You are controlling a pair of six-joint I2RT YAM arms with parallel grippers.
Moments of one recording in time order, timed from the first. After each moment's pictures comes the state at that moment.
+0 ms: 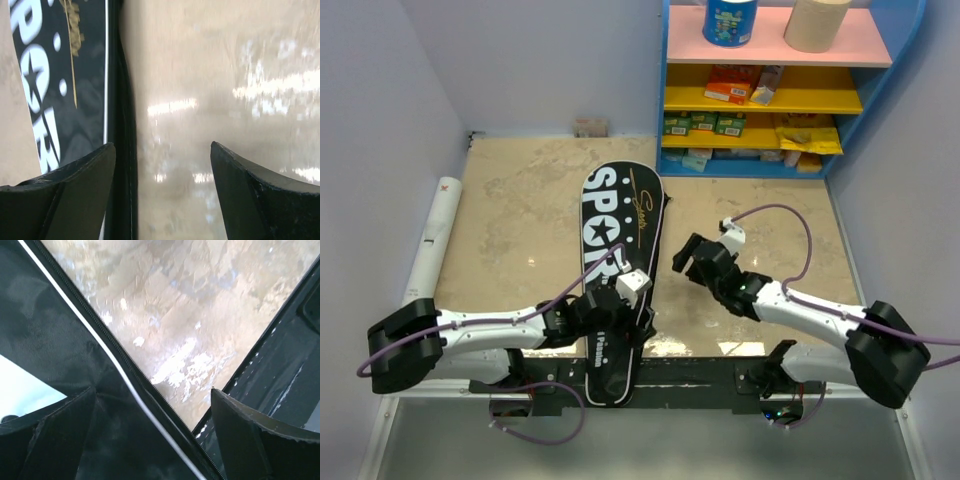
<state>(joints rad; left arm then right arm) -1.16 1.17 0.46 0.11 -0.10 -0.41 0.85 1.17 0.54 -0.09 0.51 1.02</state>
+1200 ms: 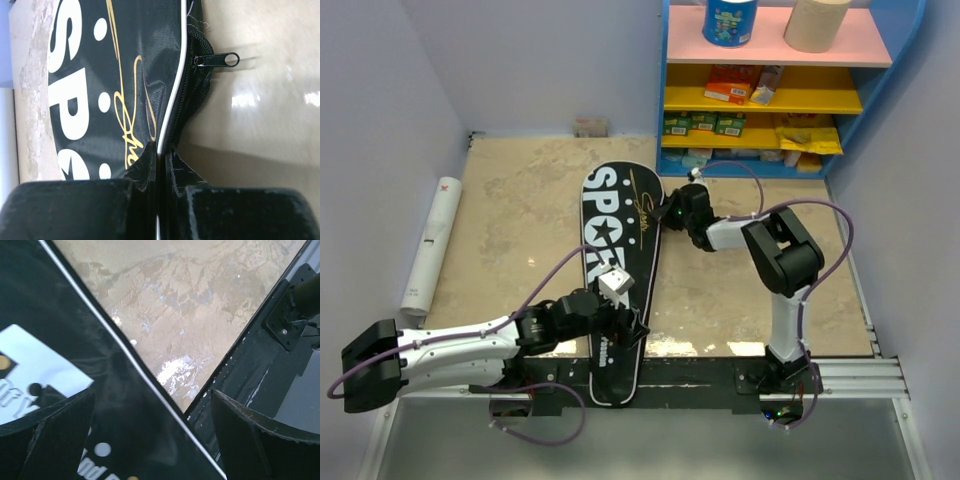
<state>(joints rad) -1.16 0.92 0.37 0.09 -0.10 -0.46 0.48 2.04 1.08 0.44 -0.04 0.86</state>
